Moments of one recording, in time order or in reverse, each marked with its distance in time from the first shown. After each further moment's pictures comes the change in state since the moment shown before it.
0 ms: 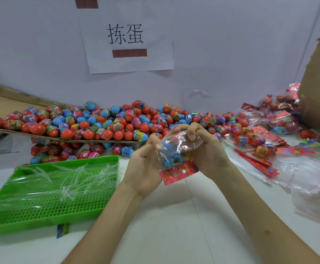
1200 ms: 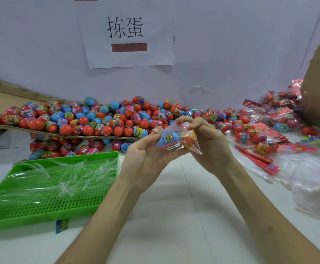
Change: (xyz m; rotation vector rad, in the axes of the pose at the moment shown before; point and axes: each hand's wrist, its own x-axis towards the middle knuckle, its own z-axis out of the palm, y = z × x) left_hand 0.000 0.011 0.019 -0.267 0.065 -0.056; right_hand 0.000 -0.008 0.001 0.135 -0.041 -0.047
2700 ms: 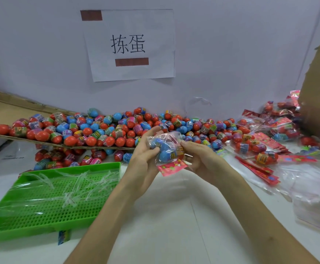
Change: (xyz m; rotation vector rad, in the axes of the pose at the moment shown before) left_hand 0.013 0.006 -0.016 0.508 0.122 0.209; right_hand 0.007 0.014 -0.027 -0.213 0.265 0.434
